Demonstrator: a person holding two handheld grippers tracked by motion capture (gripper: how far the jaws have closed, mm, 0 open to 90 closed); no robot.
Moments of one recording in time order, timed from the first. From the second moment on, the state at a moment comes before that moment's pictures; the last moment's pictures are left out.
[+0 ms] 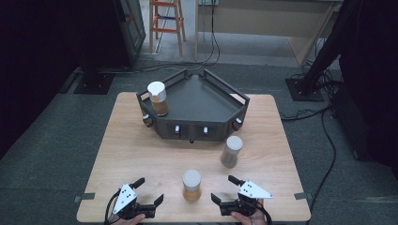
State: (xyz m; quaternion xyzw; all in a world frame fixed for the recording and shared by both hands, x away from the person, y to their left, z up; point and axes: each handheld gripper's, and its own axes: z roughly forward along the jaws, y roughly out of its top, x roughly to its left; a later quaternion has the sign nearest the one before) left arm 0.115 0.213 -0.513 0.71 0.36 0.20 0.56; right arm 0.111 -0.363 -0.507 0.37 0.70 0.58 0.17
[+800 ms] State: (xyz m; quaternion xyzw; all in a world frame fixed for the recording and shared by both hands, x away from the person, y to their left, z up) left arm 0.117 0.214 -0.516 0.72 0.36 0.19 0.56; right arm 0.118 -0.341 -0.499 0.34 0.72 0.58 0.18
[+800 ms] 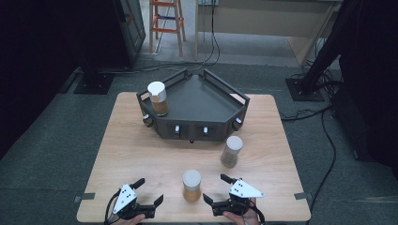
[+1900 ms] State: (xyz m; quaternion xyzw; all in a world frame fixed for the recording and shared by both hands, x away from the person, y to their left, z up) left arm 0.117 0.216 -0.515 0.72 0.36 0.19 0.57; right arm 0.143 -0.297 -0.490 0.29 0.75 0.58 0.17
